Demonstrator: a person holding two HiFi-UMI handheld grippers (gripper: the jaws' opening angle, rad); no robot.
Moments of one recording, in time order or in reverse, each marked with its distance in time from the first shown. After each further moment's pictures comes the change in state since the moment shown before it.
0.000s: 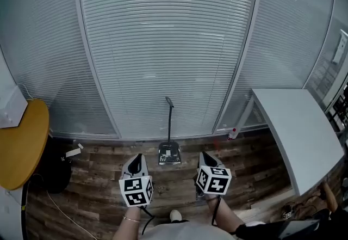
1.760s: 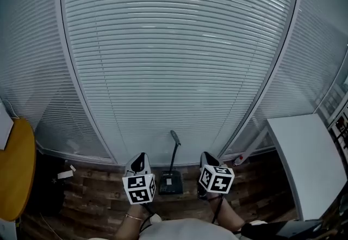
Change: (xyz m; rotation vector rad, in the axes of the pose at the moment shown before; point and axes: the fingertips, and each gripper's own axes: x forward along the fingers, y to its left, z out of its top) left arm 0.247 0.070 0.073 -0.034 -0.009 -0.020; right arm 0.228 -0.003 0.126 -0.006 -0.001 -0.017
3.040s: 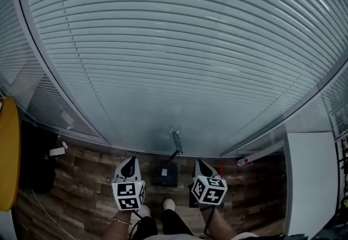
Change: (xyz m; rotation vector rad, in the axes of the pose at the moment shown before) left arm 0.093 0.045 -0.094 -0.022 0.198 0.103; right arm 0.136 -0.021 -0.079 0.007 0.230 0.059
